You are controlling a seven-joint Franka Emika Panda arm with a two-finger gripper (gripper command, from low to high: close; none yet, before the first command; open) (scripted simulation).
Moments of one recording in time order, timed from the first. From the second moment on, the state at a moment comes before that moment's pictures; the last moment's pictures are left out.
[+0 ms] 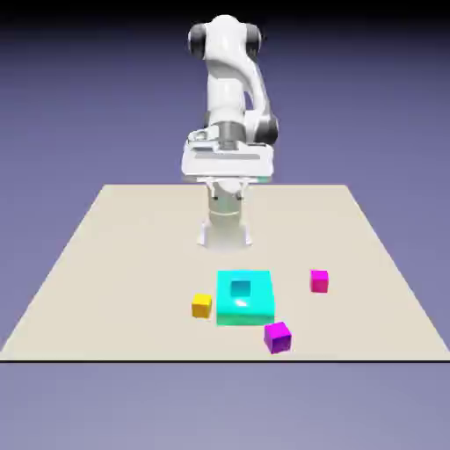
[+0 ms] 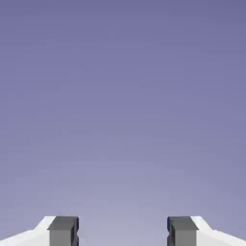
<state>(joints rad) 0.02 -0.53 0.02 -2.78 -0.02 2.99 0.75</state>
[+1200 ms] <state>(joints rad) 0.28 0.78 0.77 -1.99 -0.72 1.47 0.91</state>
